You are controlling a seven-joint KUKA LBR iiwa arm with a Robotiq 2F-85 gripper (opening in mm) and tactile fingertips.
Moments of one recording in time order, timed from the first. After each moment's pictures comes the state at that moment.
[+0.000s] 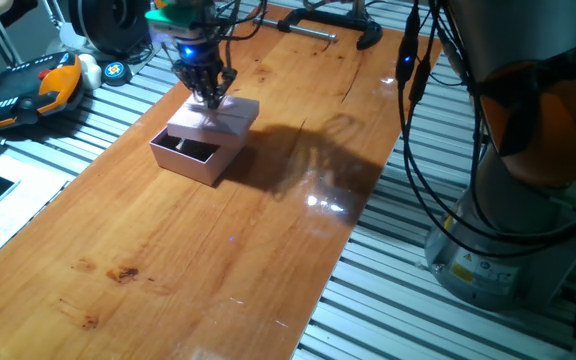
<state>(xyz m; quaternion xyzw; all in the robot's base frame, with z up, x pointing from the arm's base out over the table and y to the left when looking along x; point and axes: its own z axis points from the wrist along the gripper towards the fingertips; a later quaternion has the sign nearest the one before) 0.588 -0.039 0.150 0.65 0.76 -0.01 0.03</state>
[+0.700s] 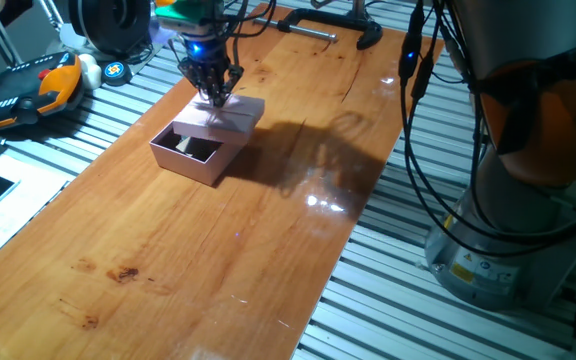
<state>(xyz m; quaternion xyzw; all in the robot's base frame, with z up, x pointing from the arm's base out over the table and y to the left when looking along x) 0.584 -0.043 0.152 0.65 0.76 0.00 0.01</state>
